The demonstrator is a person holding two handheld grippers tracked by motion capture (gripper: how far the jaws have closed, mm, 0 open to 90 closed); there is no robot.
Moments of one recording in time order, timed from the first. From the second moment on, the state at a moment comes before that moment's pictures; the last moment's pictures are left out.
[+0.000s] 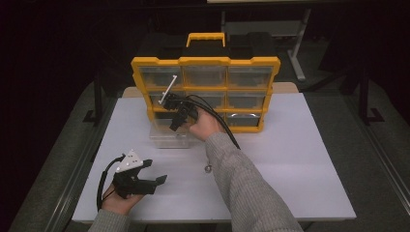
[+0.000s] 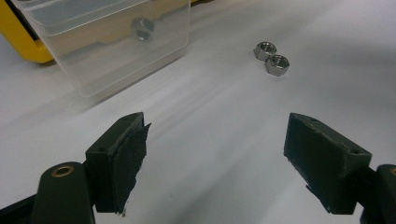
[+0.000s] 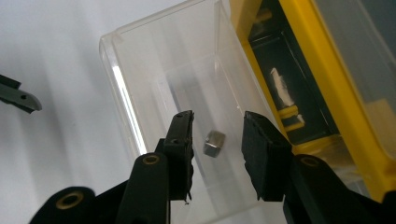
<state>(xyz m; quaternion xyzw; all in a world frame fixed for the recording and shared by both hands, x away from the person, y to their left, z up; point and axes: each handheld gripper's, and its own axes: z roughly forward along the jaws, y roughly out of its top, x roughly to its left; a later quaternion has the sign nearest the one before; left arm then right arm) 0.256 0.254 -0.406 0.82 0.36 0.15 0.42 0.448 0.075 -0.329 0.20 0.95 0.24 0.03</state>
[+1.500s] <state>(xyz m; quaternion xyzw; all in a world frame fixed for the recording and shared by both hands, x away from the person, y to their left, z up) 0.257 0.252 -0.408 0.83 0.35 0.15 0.41 0.352 -0.049 -0.381 0.21 0.94 0.27 0.00</state>
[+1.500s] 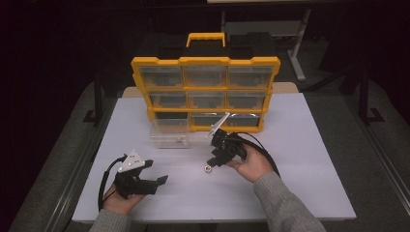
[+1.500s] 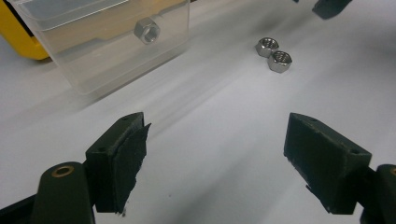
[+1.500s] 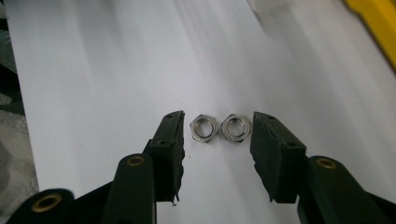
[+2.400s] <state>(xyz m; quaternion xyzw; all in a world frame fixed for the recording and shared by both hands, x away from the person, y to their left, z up) 0.256 0.252 -0.408 0.82 0.36 0.15 0.41 0.335 -0.035 -0.421 0.19 0.95 0.23 0.00</state>
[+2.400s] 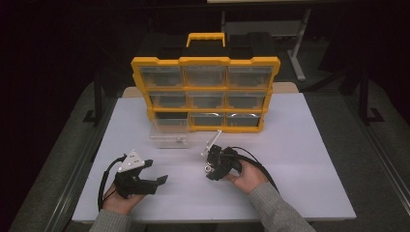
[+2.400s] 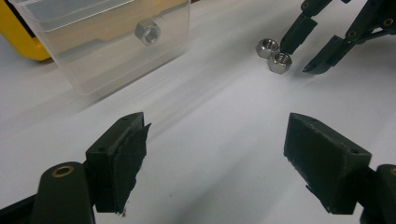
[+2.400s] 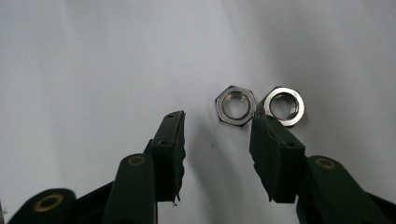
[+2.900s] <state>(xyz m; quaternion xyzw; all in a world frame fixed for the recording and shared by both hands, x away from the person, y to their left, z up) 0.257 0.252 -0.408 0.82 0.36 0.15 0.41 0.336 -0.022 -0.425 0.17 0.96 0.22 0.01</state>
